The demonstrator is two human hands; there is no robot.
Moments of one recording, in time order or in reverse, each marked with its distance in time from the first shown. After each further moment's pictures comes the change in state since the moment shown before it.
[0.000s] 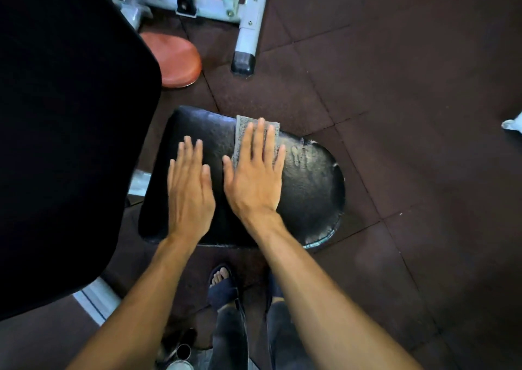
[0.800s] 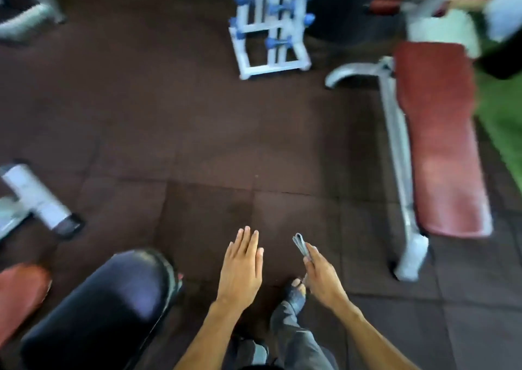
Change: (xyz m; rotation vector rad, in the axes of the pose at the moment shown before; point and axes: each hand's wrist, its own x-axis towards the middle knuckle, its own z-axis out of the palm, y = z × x) left_hand -0.193 0.327 0.014 0.285 -0.929 0.875; right_hand -0.373 0.259 -0.183 0.782 0.247 0.992
